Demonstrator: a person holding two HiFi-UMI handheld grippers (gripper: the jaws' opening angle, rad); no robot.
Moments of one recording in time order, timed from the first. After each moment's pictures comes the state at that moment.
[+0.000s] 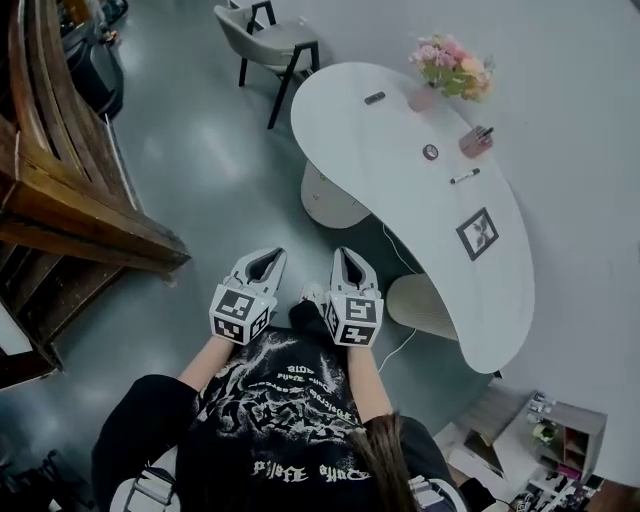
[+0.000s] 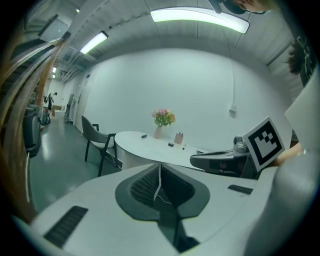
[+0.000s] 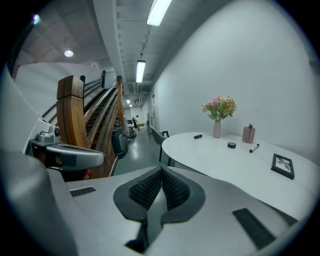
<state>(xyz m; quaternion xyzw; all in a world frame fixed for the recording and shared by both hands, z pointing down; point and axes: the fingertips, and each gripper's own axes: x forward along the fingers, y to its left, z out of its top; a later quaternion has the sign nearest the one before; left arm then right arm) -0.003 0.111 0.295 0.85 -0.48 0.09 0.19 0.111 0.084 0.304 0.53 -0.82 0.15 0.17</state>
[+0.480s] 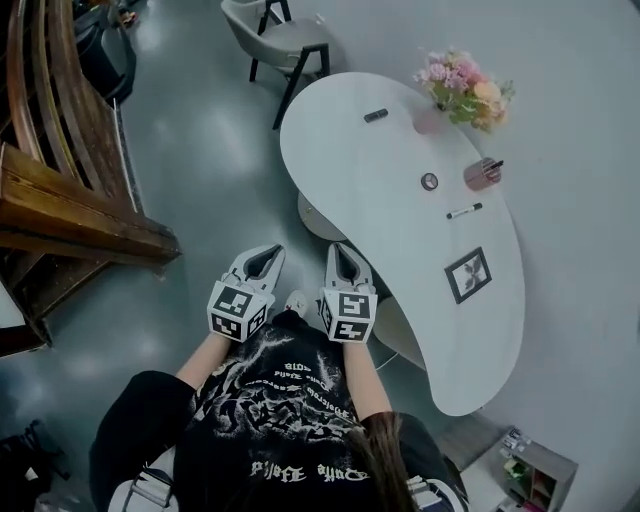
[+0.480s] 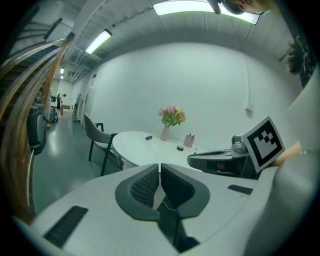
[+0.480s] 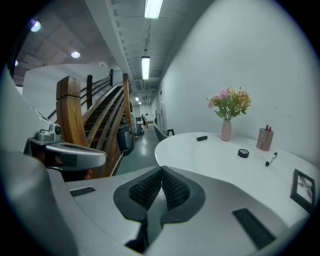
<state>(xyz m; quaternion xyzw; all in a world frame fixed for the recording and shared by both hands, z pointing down) 0.045 0.008 0.305 0.82 -0.52 0.09 0.21 0.145 -0.031 0.315 0.48 -0.85 0.14 0.19</state>
